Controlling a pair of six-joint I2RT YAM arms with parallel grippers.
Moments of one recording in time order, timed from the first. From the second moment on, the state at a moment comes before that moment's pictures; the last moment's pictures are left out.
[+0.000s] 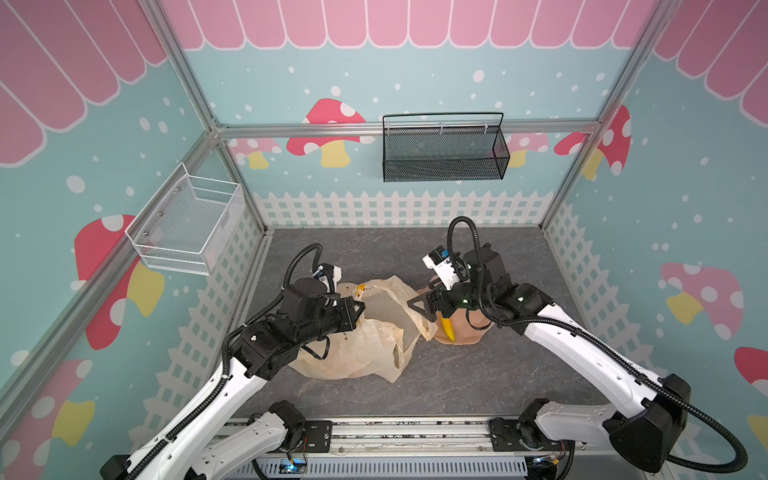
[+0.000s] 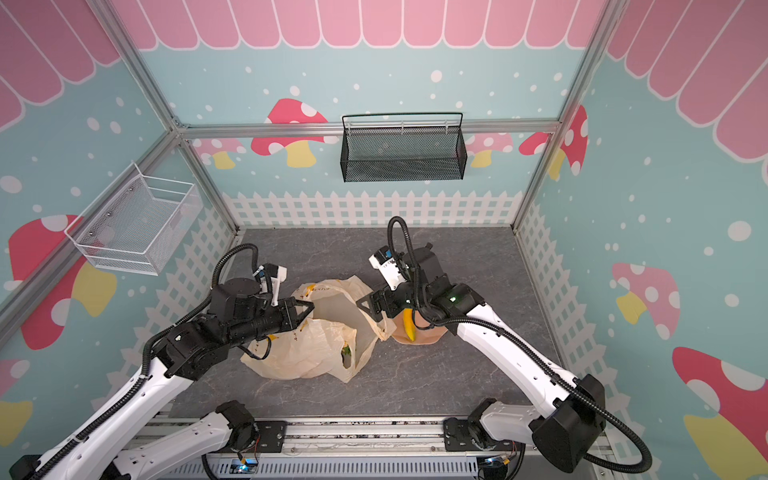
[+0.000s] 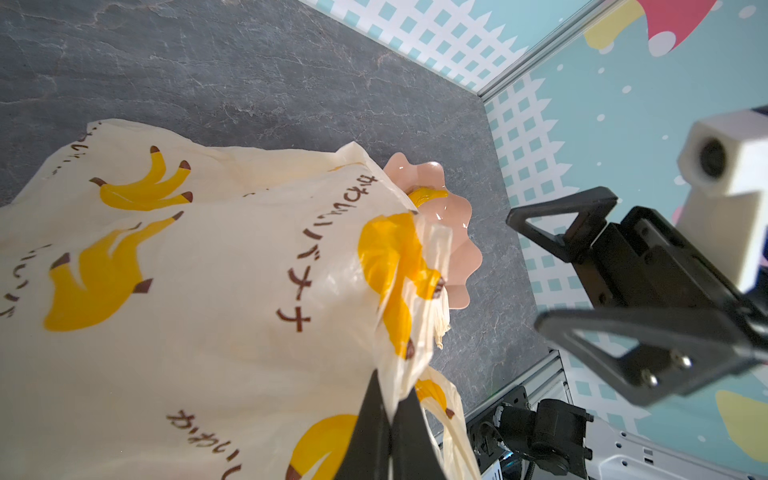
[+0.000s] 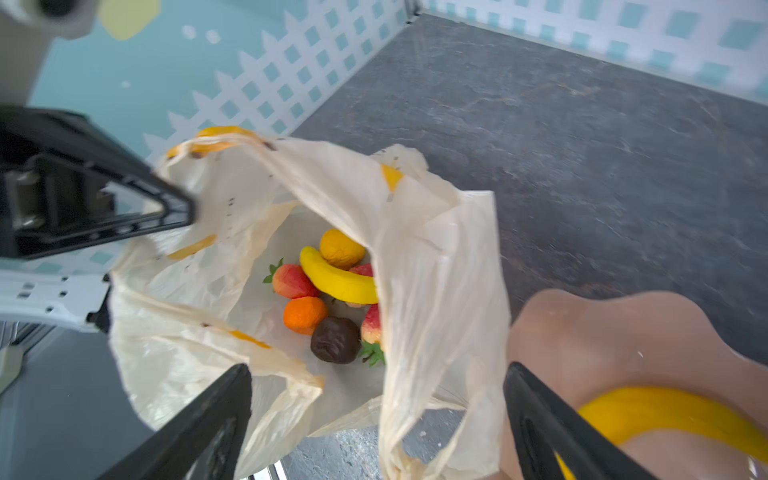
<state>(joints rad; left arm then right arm) -0.61 0.88 1.03 -0.72 0.11 -0.74 0.62 1.26 1.18 -0.55 -0.37 0.14</state>
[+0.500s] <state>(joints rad) -0.61 0.87 1.03 -0.72 0.11 -0.74 0.40 1.46 1.15 -0.75 -0.21 0.27</state>
